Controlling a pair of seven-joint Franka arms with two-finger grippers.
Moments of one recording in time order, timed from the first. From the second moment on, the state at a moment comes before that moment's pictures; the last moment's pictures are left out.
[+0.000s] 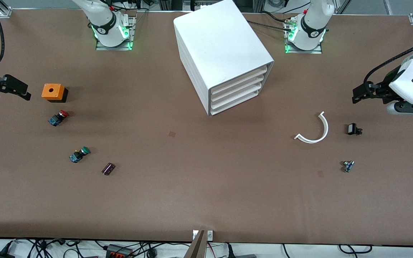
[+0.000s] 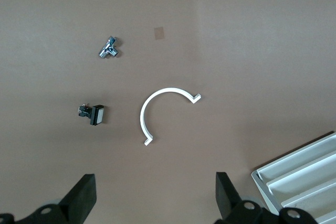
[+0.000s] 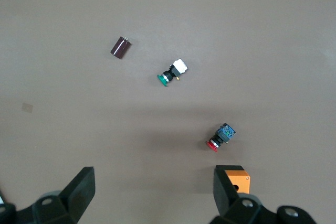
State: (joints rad) left arm 0.02 0.06 -0.06 -1.61 -0.01 1.61 -0.03; right arm -0.06 0.03 0.00 -1.62 0.00 1.68 -0.07
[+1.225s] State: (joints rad) left arm 0.00 0.46 -0.09 -1.72 -0.90 1.36 0.63; right arm 0.14 0.10 0.01 -1.62 0.04 1.71 -0.07
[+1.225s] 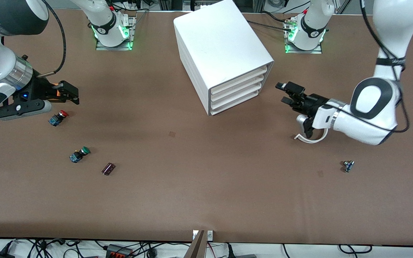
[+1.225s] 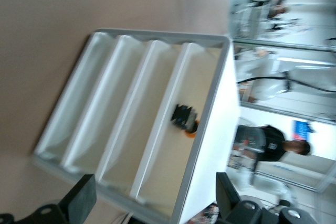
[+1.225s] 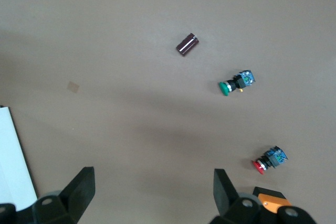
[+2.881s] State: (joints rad) left arm -0.03 0.50 -0.18 -2.08 -1.12 1.43 1.03; right arm 0.30 0.19 0.01 -1.51 0.04 1.79 -0.07
